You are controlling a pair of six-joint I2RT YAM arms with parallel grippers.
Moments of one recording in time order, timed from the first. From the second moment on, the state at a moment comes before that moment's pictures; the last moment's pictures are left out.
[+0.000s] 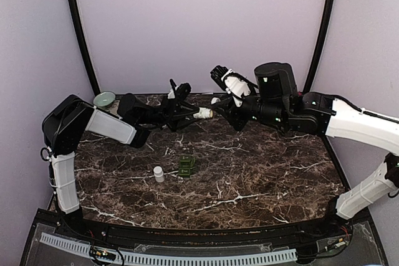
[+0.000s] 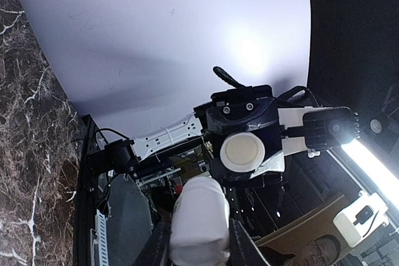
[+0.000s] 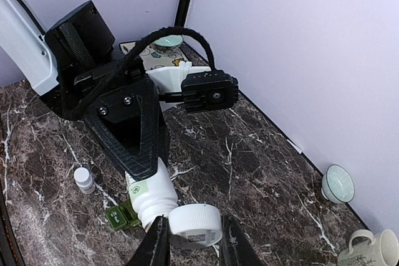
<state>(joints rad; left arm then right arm) -0.60 2.00 1.08 1.51 1.15 -1.81 1.03 1.36 1.27 -0.29 0.19 -0.19</state>
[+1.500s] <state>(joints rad) -0.40 2.07 0.67 1.51 1.29 -1.56 1.03 1.37 1.28 -0.30 0.21 -0.05</state>
